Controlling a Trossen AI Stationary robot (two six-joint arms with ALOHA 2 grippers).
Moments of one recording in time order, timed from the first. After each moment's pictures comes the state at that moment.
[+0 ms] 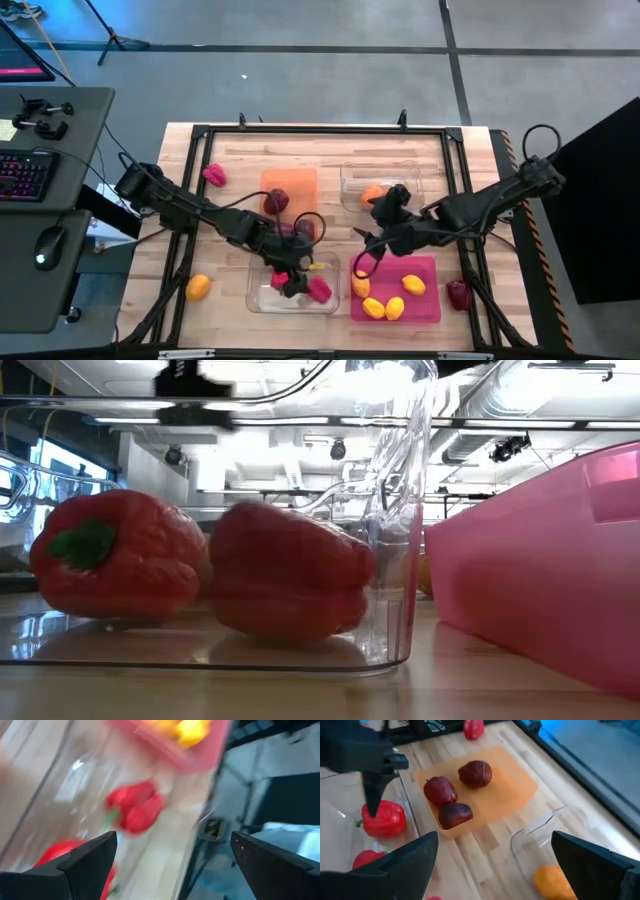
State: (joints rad) left arm -0.37 1.65 1.27 -0.52 0.13 -0.90; right arm 0.43 1.41 1.33 -0.80 0.69 0.62
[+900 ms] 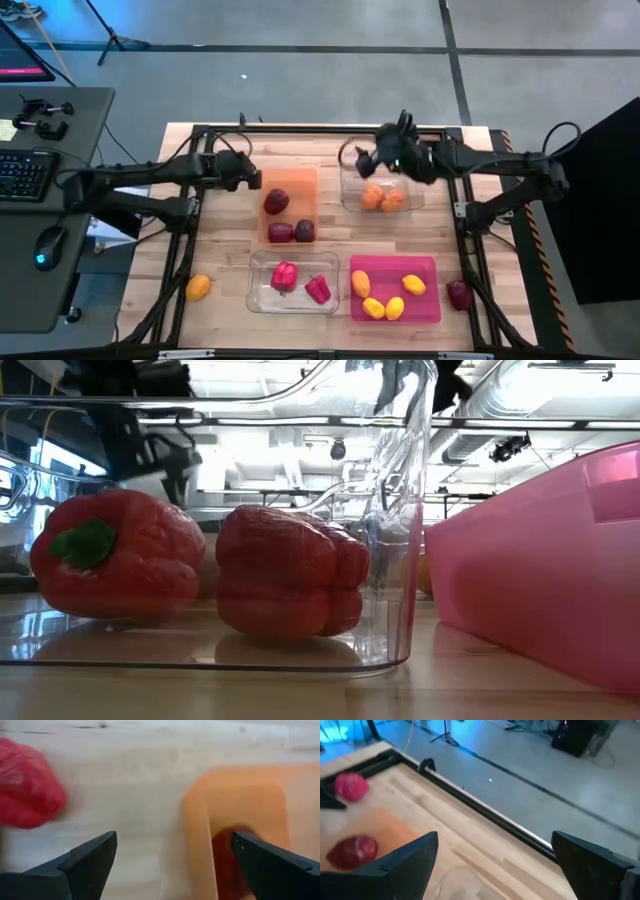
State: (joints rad) left arm 0.32 1.06 0.72 -0.83 -0.30 -1.15; right arm -0.08 1.35 1.33 -0.67 0.72 0.43
